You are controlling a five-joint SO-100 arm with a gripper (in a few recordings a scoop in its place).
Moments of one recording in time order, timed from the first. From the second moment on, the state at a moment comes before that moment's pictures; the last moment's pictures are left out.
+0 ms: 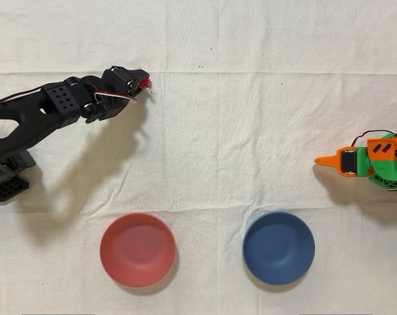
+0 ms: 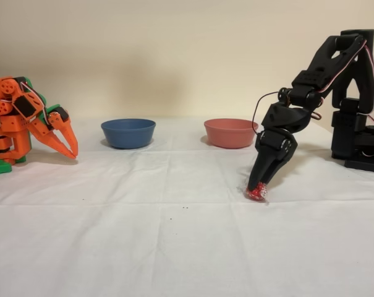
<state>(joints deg) -28.7 77.3 110.7 22.5 -18.9</state>
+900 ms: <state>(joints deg) -24.6 105.4 116.3 38.8 -17.2</state>
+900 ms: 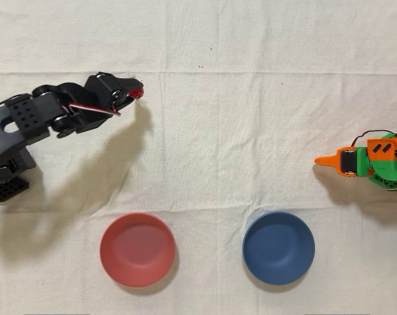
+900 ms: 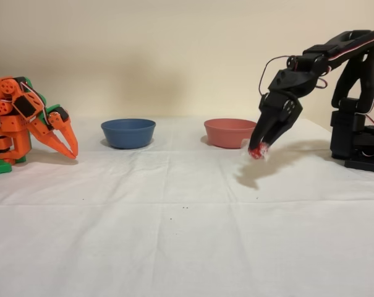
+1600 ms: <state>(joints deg) -2.1 123.3 117.8 47.3 -26.9</state>
